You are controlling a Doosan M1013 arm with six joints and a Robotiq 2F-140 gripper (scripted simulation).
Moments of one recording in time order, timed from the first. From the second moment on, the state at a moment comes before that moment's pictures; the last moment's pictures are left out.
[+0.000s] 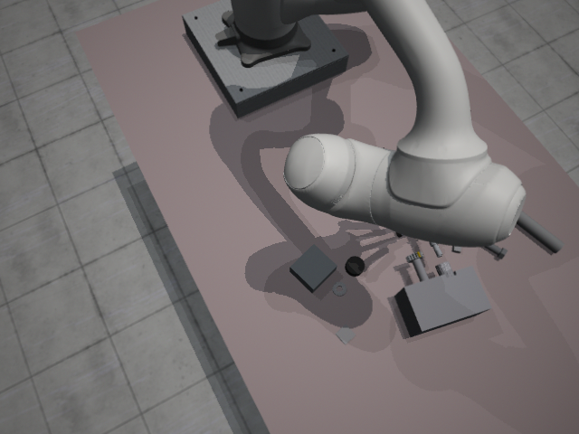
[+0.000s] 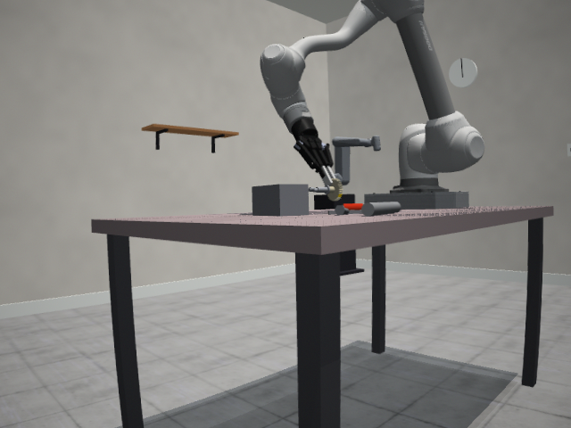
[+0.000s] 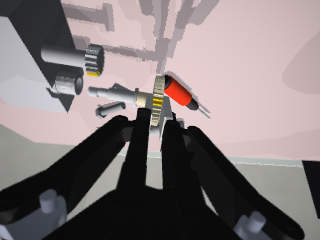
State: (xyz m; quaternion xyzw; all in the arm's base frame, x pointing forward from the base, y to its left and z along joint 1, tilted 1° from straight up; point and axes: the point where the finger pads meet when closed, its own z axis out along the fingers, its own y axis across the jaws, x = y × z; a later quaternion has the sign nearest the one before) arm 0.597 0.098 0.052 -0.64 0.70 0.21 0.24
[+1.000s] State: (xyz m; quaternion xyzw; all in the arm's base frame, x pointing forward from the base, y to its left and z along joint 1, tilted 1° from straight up) arm 0.597 0.098 0.045 -0.64 0.70 0.21 0.24
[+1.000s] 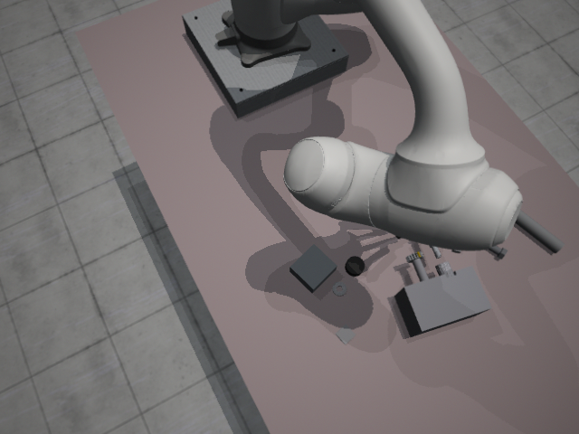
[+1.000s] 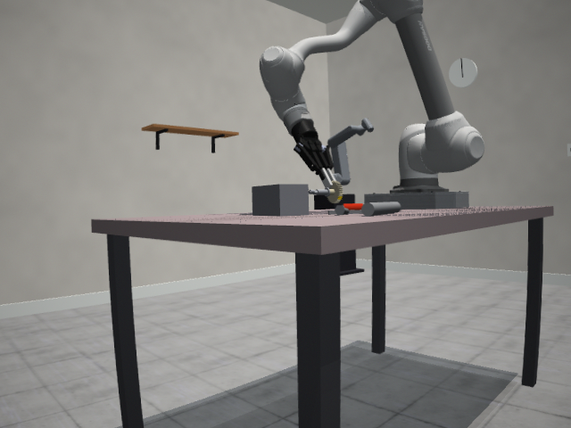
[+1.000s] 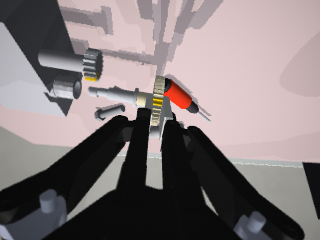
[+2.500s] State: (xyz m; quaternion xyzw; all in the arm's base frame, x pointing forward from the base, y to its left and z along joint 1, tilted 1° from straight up) arm 0.605 0.097 0.045 -0.64 0.70 0.21 0.24
